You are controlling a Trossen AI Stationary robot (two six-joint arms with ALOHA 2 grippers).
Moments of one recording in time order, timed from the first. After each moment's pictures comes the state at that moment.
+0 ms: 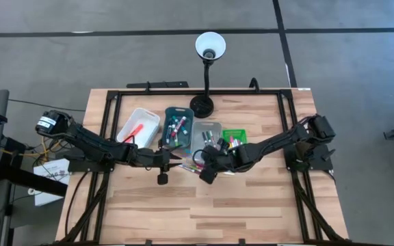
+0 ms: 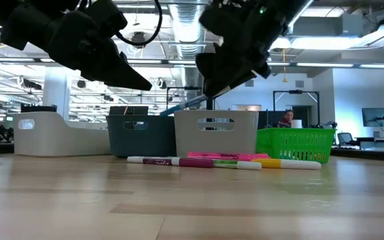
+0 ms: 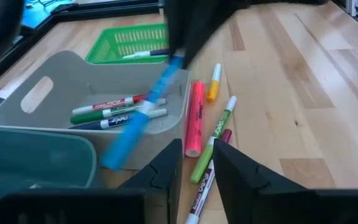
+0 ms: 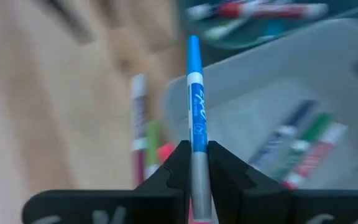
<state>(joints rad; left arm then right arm) -0.29 1.35 0.46 0.44 -0.34 0.00 0.26 1.77 1.22 -0.42 0.45 0.55</state>
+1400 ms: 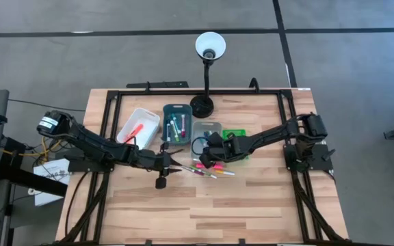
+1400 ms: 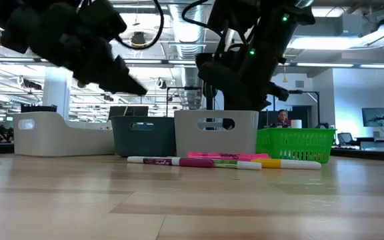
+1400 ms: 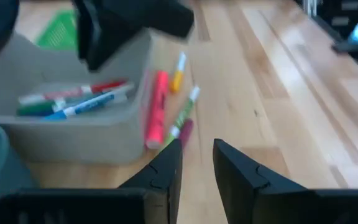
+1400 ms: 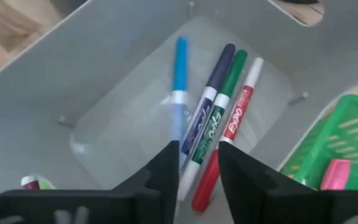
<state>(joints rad) -0.30 1.37 0.46 0.44 -0.22 -0.06 0.14 1.84 1.21 -0.60 0.47 0.88</state>
